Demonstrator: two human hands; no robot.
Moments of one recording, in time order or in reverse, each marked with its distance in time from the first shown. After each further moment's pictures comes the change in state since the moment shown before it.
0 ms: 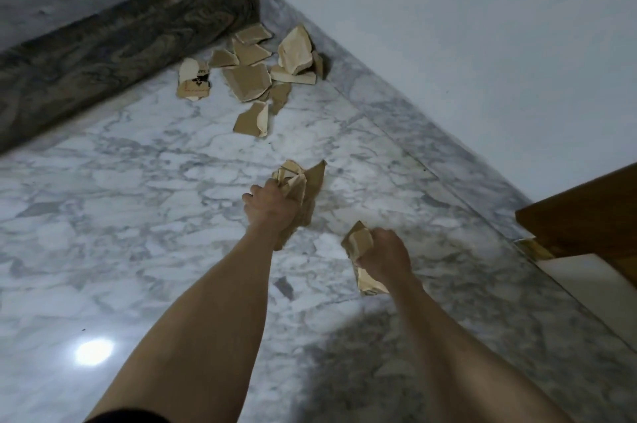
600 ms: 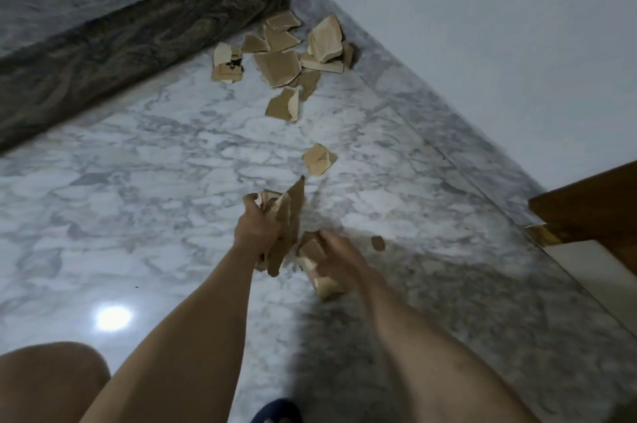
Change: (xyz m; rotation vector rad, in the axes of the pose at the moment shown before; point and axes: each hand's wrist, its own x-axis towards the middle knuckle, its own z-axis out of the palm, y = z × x) left_hand -0.058 -0.106 -0.036 -0.396 -0.163 -0.129; right_hand -0.067 -0.073 0.055 0.009 -0.394 -0.368
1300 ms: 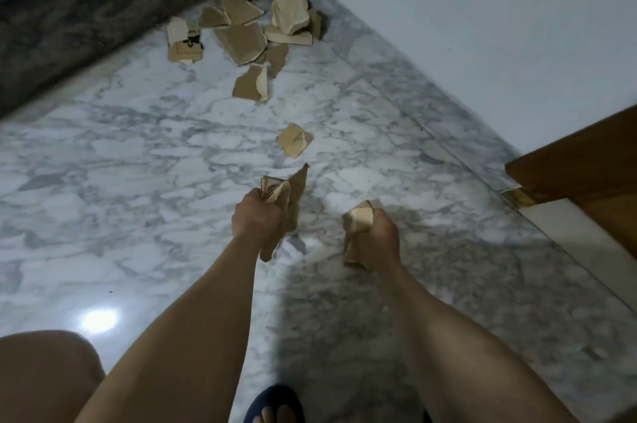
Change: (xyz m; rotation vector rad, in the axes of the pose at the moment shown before) left_hand 0.006 0.016 0.034 0.171 0.033 0.070; right_hand -0.018 0.070 -0.012 0.321 0.504 0.486
